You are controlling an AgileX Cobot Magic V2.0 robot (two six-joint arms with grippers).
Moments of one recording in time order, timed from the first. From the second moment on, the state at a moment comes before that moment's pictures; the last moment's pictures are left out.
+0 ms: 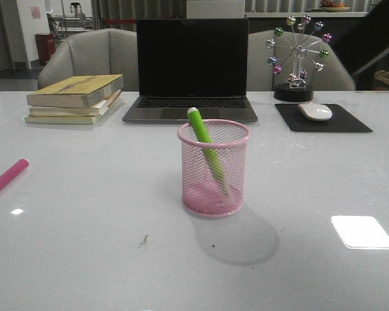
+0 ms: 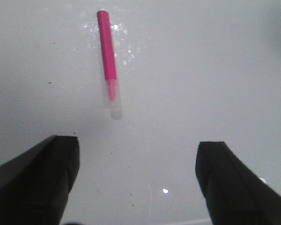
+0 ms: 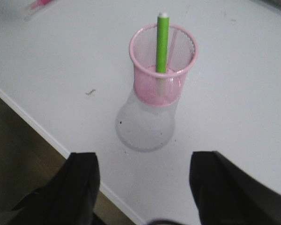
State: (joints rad) left arm -0.18 1.22 -0.91 0.00 0.78 -0.02; right arm 0.59 0.90 -0.76 0.09 0.63 -0.06
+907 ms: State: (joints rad) left arm -0.10 2.04 -1.45 -0.01 0.76 -0.02; right arm 0.59 0.90 -0.76 0.09 0.66 -0.07
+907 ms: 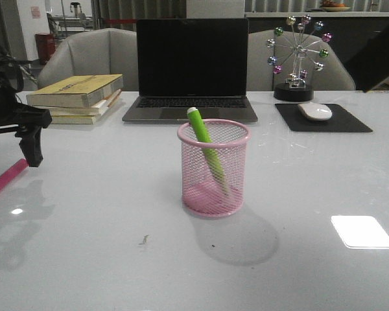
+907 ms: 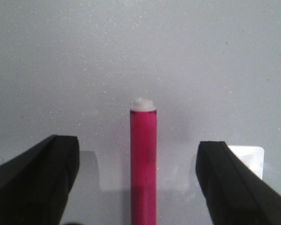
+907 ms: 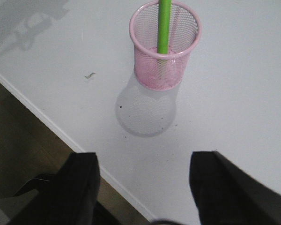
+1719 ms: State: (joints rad) left arm -0.10 2.08 -1.48 -0.01 0.80 -0.02; right arm 0.59 0.90 -0.76 0.09 0.66 -0.07
